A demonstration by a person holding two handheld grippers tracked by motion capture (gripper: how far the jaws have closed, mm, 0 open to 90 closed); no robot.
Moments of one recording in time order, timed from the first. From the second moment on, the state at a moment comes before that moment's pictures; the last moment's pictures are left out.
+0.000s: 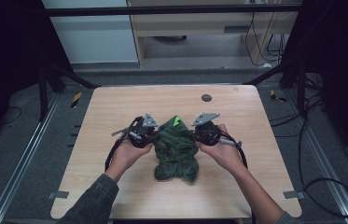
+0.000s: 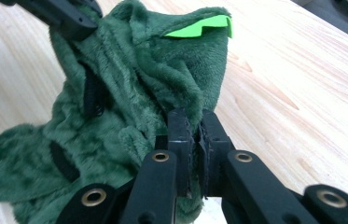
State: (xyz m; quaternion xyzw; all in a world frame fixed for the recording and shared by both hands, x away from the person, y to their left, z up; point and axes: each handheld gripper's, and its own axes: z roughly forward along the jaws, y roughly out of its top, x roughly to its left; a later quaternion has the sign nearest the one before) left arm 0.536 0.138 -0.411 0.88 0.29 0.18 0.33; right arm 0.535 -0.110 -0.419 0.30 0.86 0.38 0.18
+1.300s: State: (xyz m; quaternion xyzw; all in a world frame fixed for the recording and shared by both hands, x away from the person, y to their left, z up) left arm 0.506 0.143 -0.421 0.88 0.28 0.15 0.36; right arm 0.494 -0.123 -0.428 0.29 0.86 0.39 0.17
